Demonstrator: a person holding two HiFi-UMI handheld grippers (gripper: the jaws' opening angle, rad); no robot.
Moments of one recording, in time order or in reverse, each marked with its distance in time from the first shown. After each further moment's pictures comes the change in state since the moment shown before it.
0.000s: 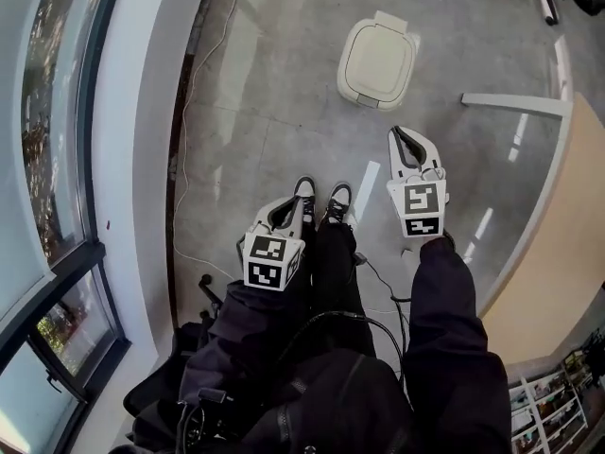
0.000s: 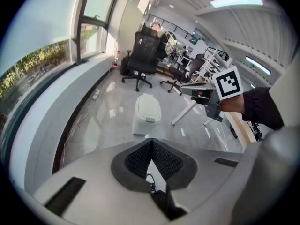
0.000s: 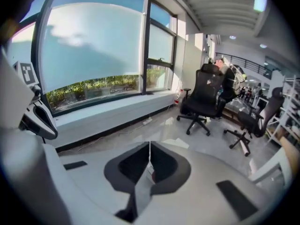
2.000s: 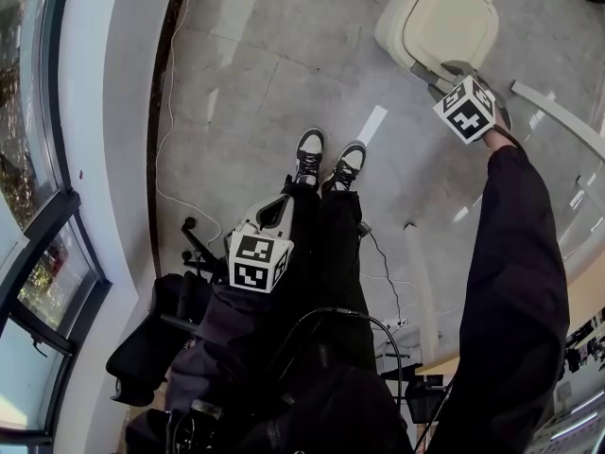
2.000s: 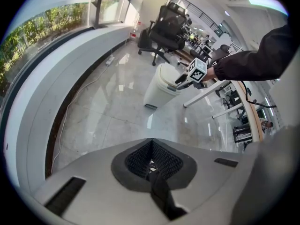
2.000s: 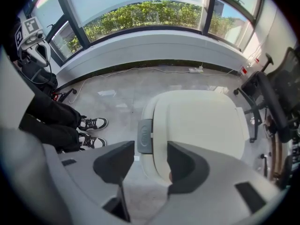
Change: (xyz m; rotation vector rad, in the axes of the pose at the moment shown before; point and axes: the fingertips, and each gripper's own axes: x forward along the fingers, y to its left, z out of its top) left arm 0.064 0.074 -0.136 -0.208 0.236 0.046; right arm 0.229 -0.023 -0.198 -0.577 0.628 0.468
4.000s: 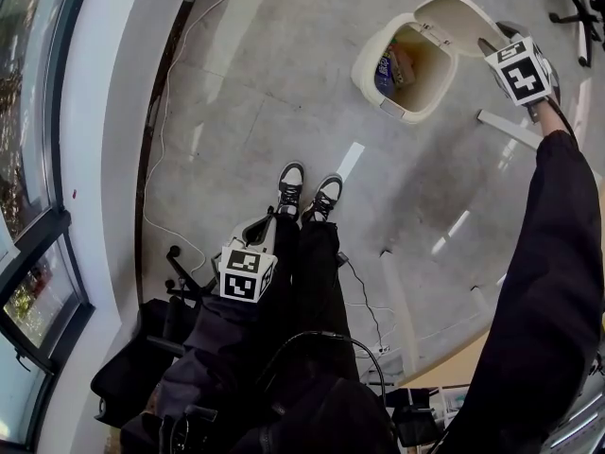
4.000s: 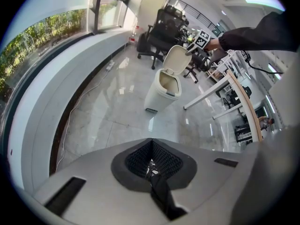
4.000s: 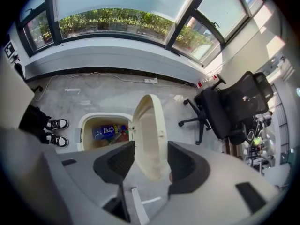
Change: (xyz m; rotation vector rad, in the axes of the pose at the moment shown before) left arm -0.022 -0.002 0.016 0.026 -0.030 0.017; right arm -0.200 -0.229 0.028 0.051 0.019 -0.424
